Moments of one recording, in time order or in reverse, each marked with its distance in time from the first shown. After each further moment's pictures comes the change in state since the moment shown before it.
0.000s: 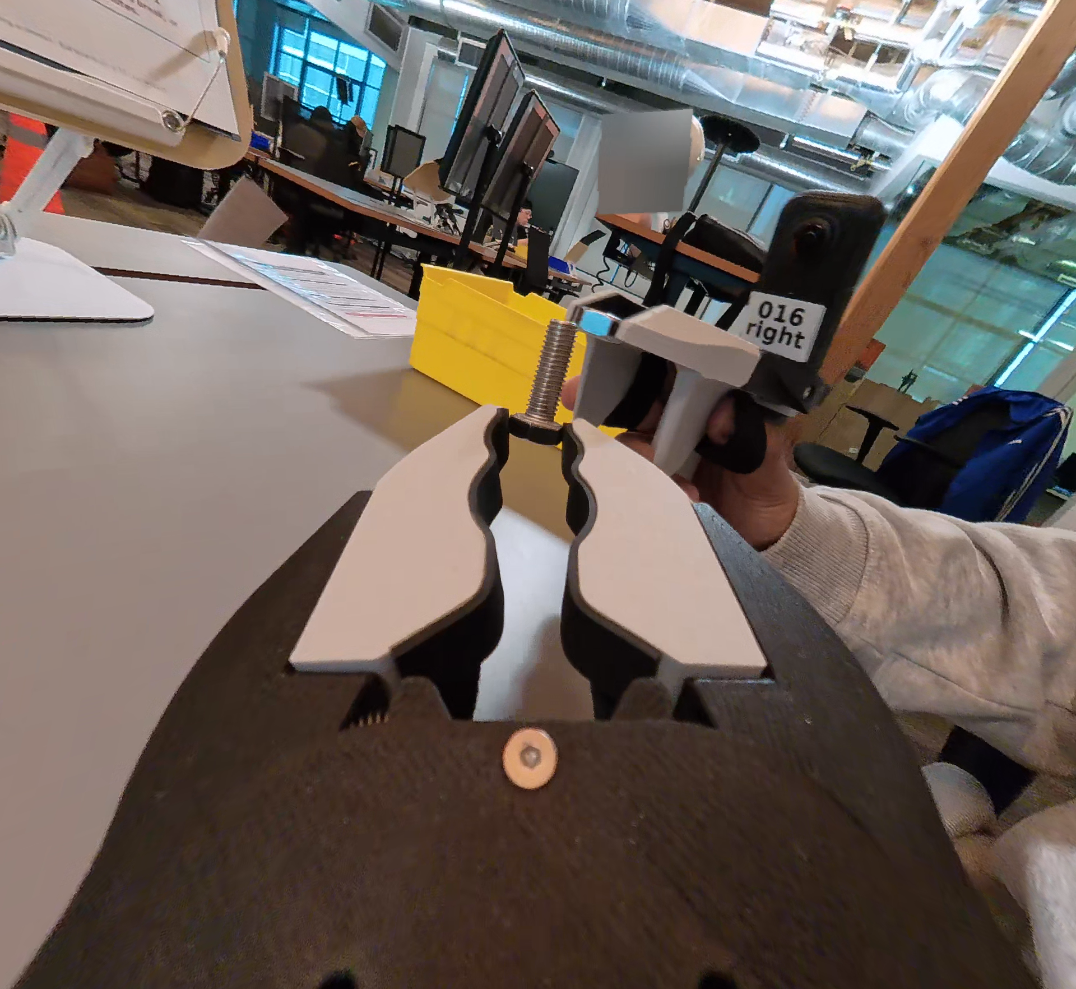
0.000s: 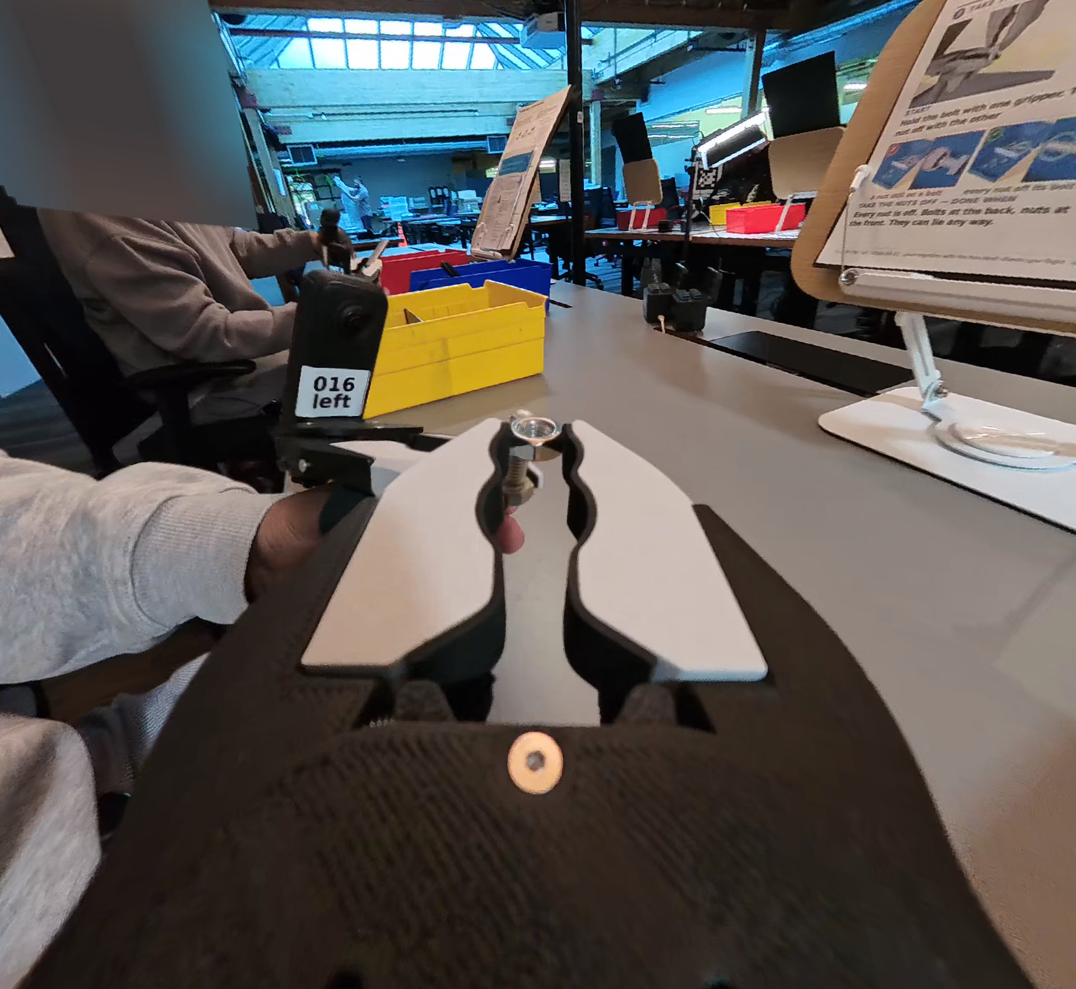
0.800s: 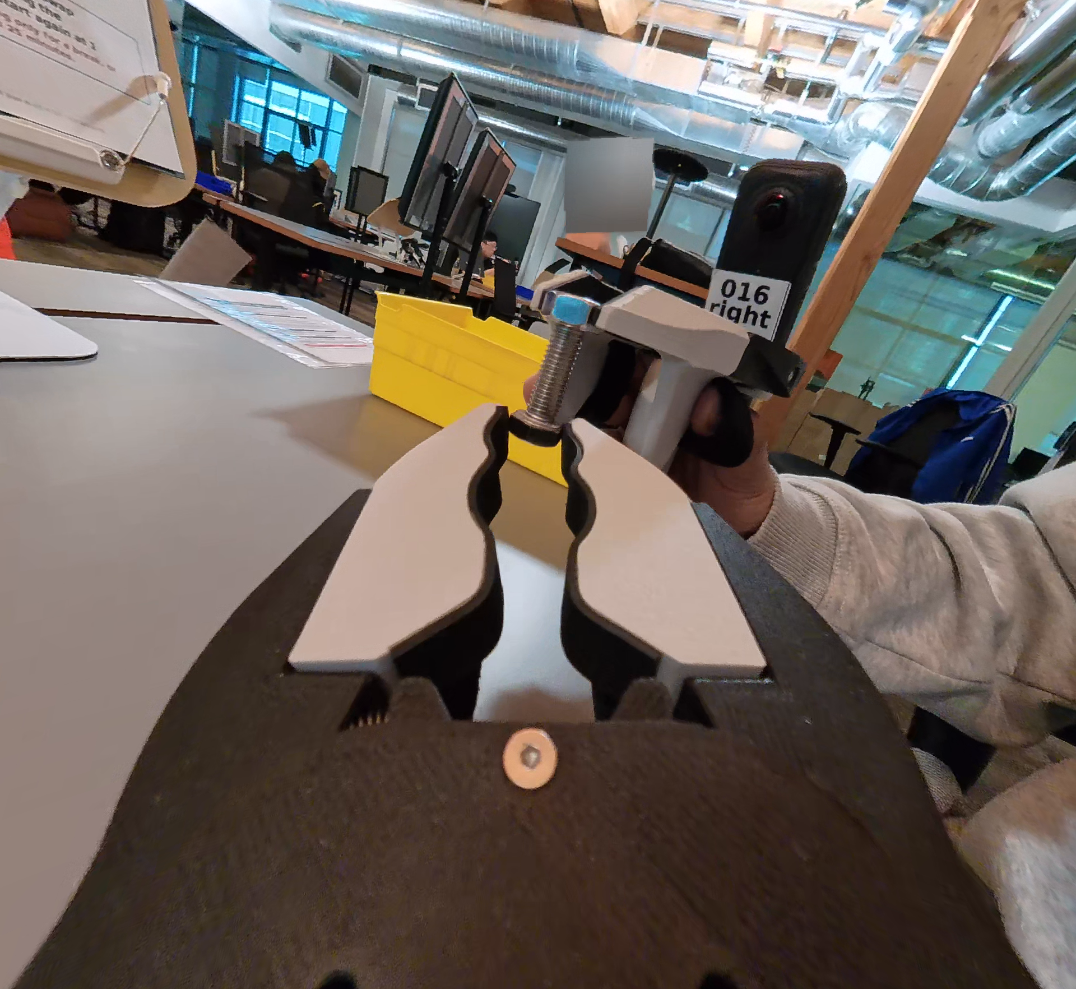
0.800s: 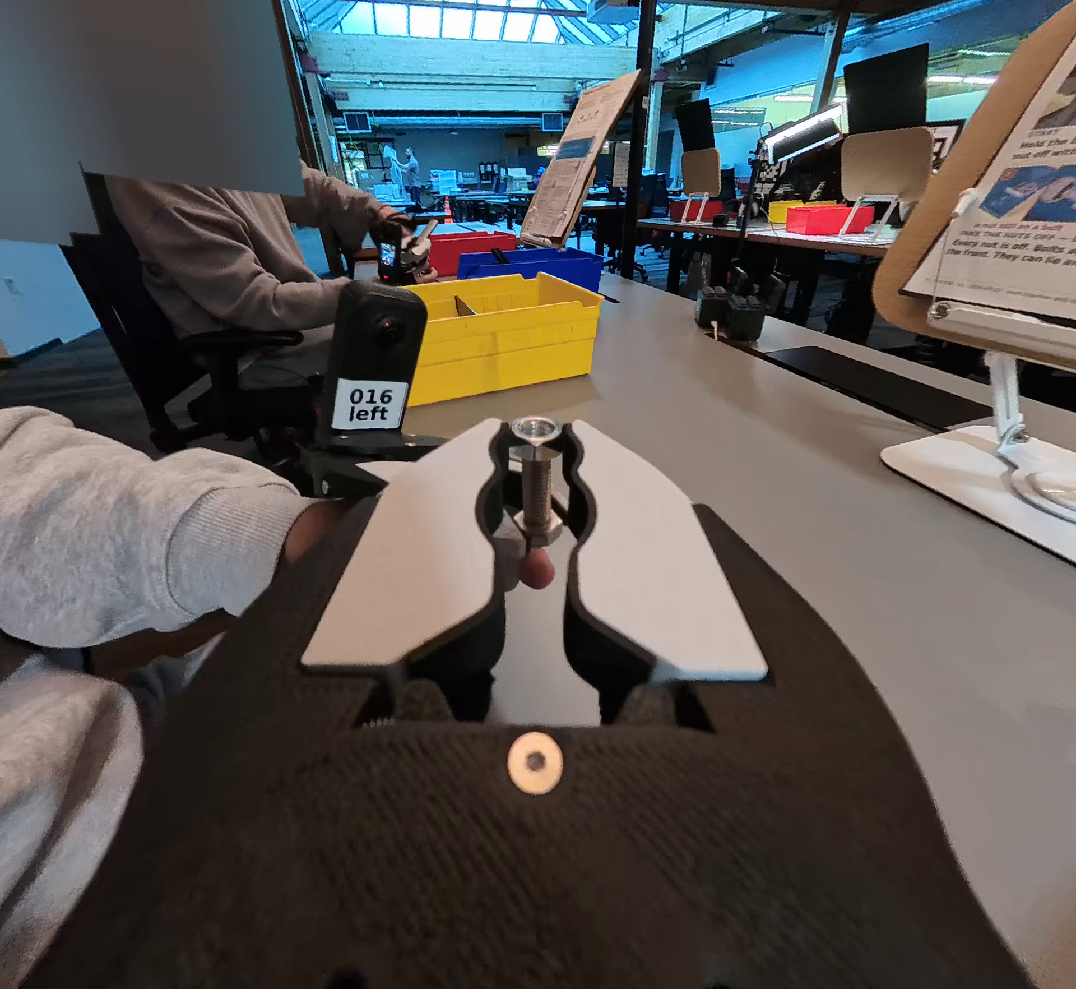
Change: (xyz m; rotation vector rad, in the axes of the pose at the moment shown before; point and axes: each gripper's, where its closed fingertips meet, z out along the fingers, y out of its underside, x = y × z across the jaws) left arm 0.024 -0.001 -0.005 0.057 0.071 0.025; right arm -0.030 -0.008 0.011 -0.034 -0.095 -0.047
